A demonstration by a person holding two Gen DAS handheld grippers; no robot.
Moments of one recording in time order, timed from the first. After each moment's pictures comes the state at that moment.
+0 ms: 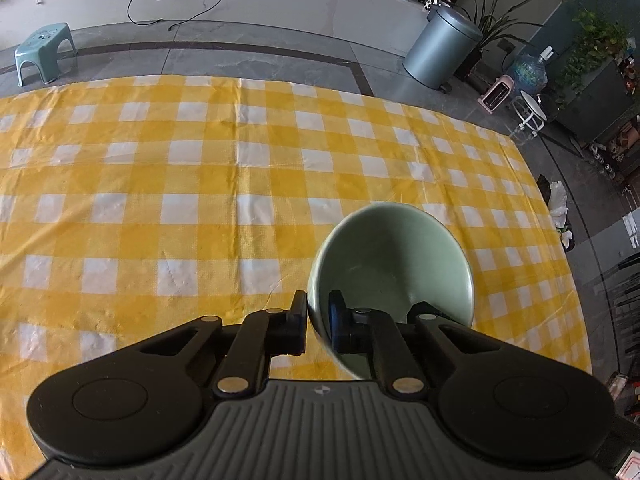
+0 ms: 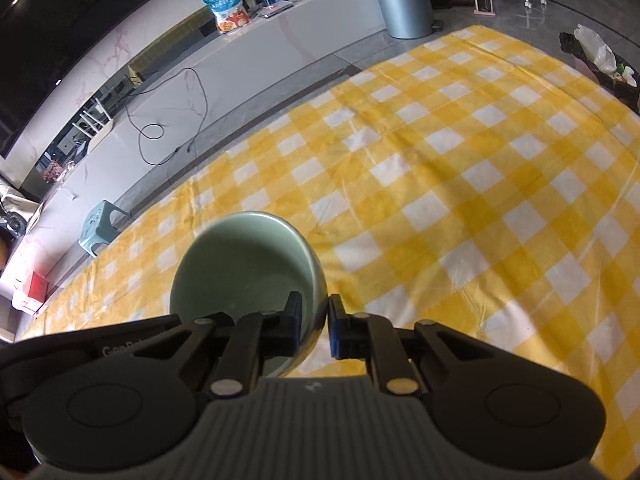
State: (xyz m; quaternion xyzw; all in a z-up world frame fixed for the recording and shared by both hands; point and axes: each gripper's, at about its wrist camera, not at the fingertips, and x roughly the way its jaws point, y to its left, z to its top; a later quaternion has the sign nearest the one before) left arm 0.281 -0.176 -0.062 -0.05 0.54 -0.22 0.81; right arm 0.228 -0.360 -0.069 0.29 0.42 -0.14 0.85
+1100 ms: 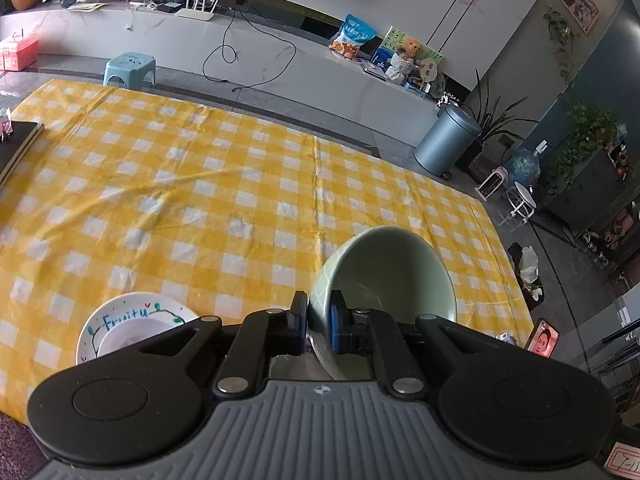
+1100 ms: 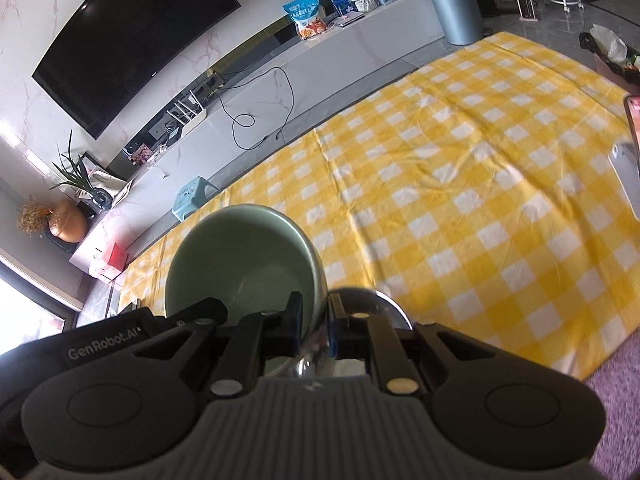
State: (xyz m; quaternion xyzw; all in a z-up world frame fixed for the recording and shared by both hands) left arm 0.083 -0.038 0.023 -0.14 0.43 -0.17 0.87; right arm 0.037 -0.244 0.016 0.31 0.38 -0.05 0.87
